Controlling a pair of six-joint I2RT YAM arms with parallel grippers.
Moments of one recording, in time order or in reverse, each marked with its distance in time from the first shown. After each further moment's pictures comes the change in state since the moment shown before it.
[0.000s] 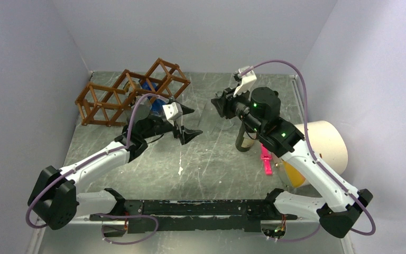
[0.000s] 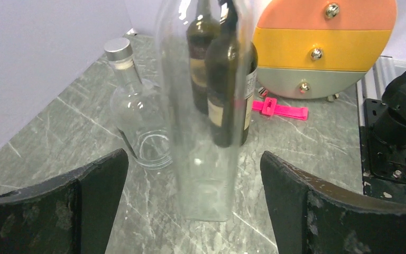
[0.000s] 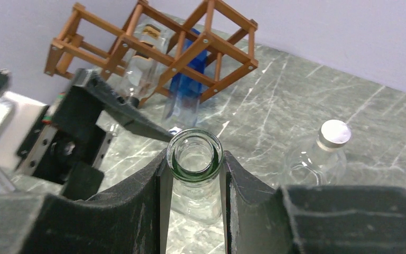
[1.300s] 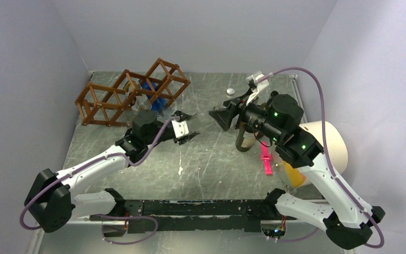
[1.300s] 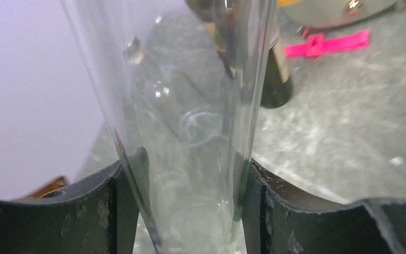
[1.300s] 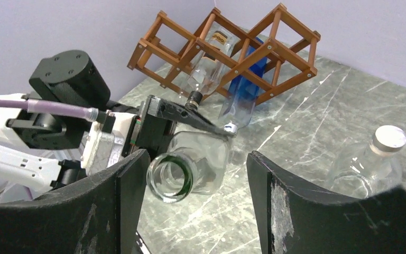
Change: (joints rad) left arm -0.088 -0.040 -0.016 -0.150 -0.107 0.410; right arm -0.002 -0.137 0.013 -0.067 -0.230 0.072
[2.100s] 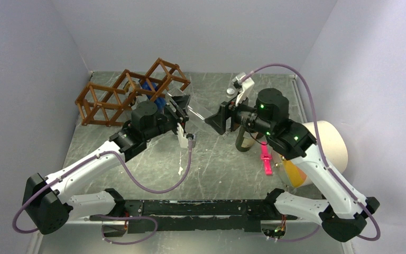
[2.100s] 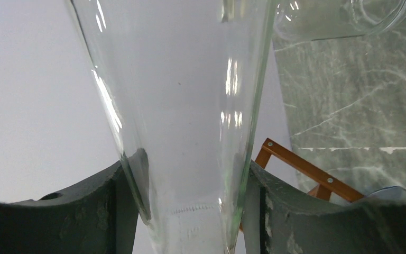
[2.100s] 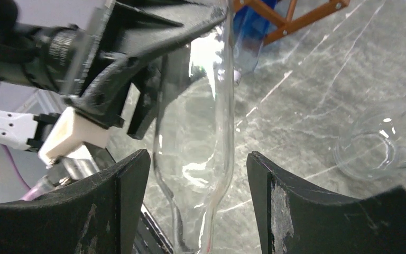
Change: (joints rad) left arm -0.038 -0.029 0.188 -0.282 -0.301 1.133; right arm 0.000 0.118 0.046 -0.159 -0.072 -0.039
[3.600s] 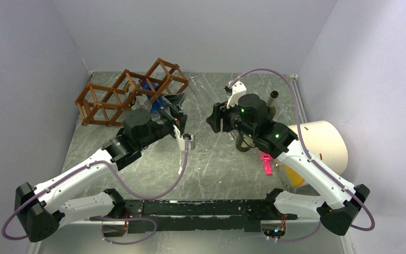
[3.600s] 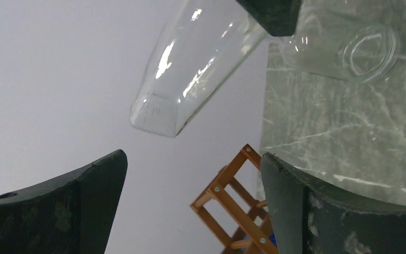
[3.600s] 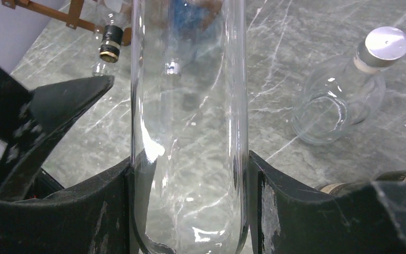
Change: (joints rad) left arm -0.068 -0.110 -0.034 0.021 -0.092 -0.266; right arm 0.049 0.033 -0.106 0.040 0.307 0.058
